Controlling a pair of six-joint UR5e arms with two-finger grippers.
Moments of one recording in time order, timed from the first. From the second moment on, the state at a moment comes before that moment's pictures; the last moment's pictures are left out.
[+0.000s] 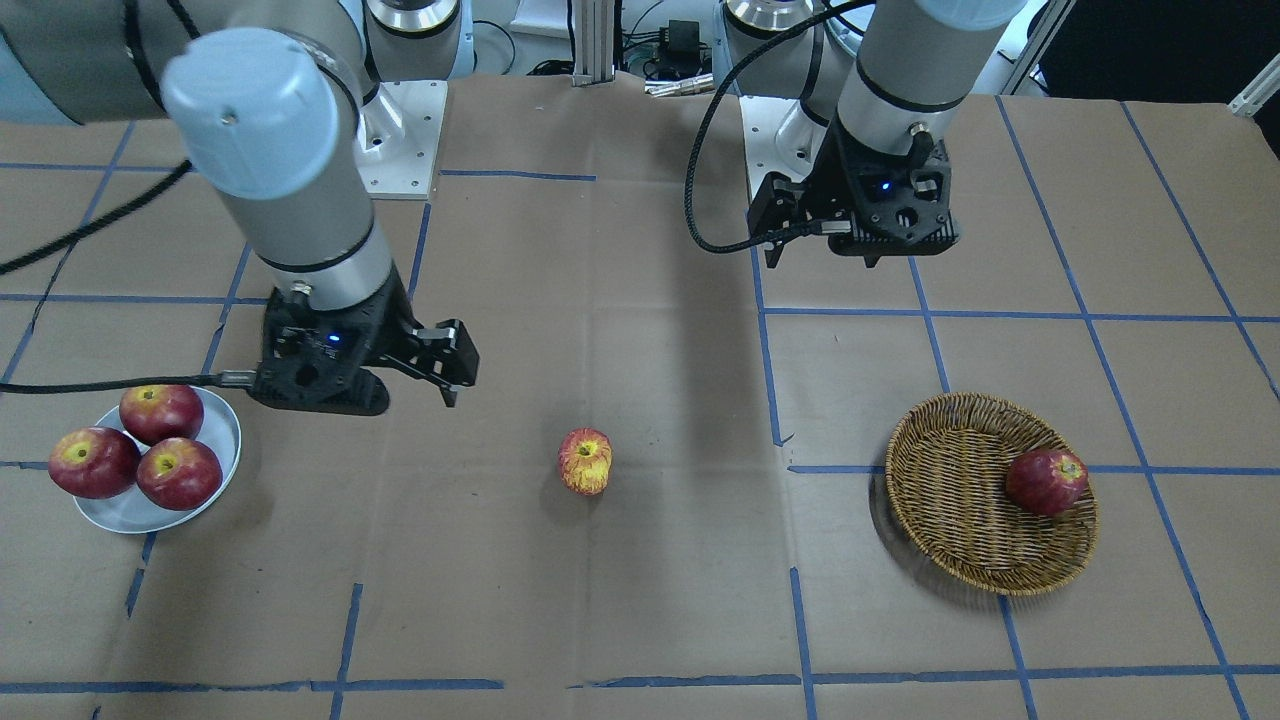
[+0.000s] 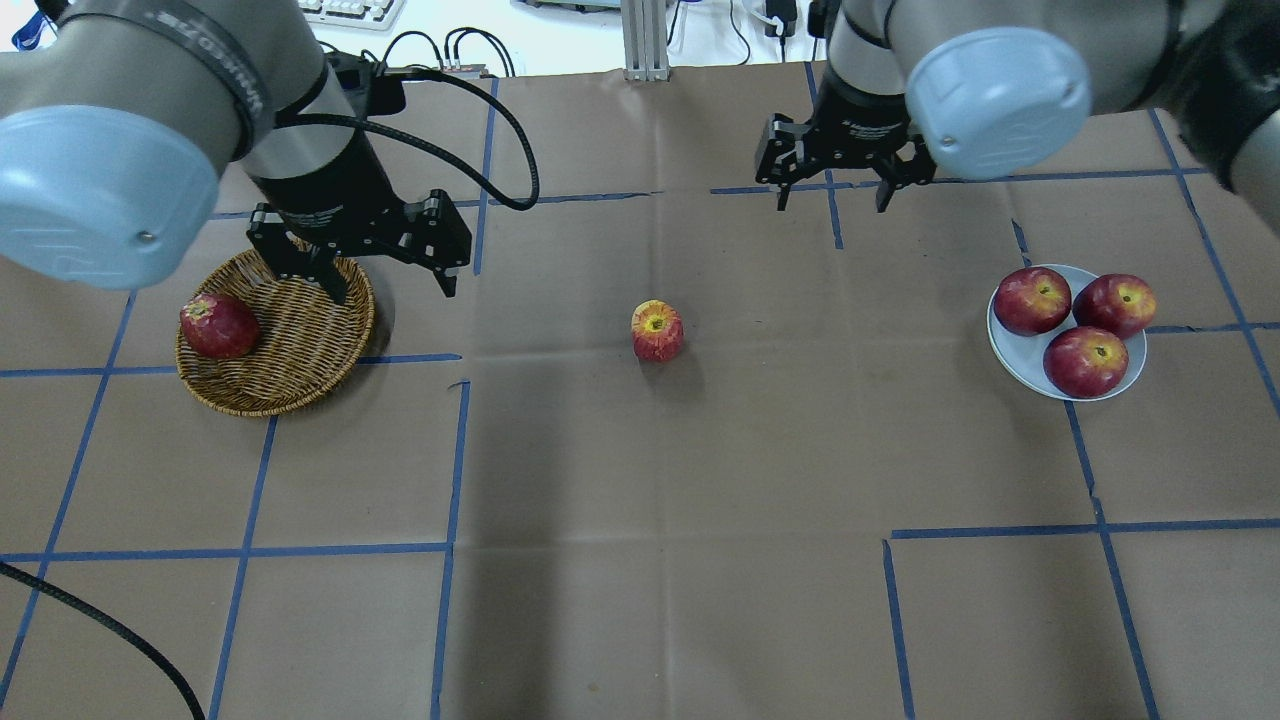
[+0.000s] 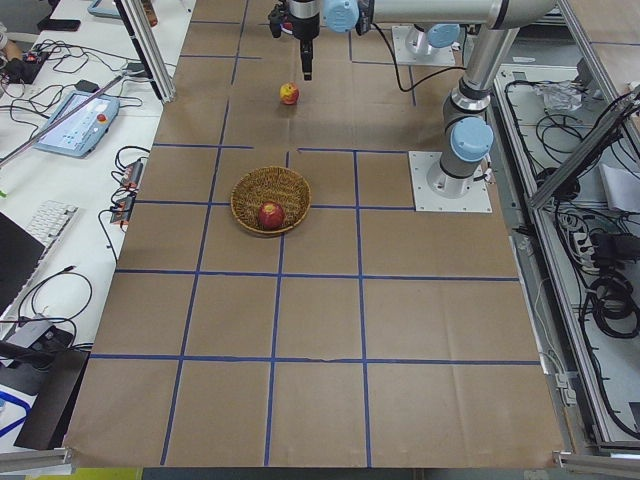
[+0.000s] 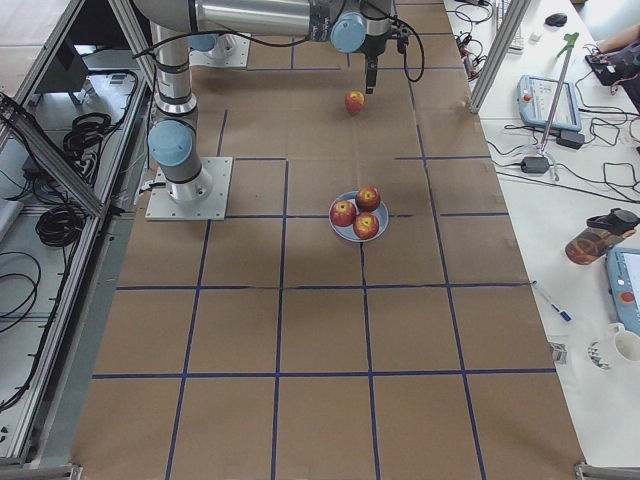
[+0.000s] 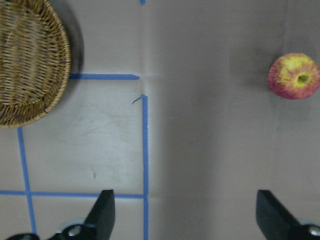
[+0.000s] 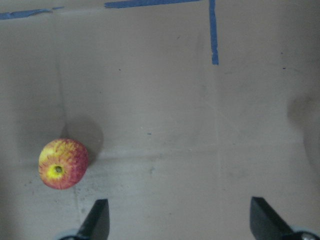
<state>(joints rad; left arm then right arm) -1.62 -1.55 -1.63 -1.59 1.57 -0.05 1.73 -1.30 1.51 -1.83 -1.57 0.25</state>
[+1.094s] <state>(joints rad) -1.59 -1.50 -1.62 -1.61 1.56 0.02 1.94 -1.01 1.54 -2.18 -1.57 0.45</state>
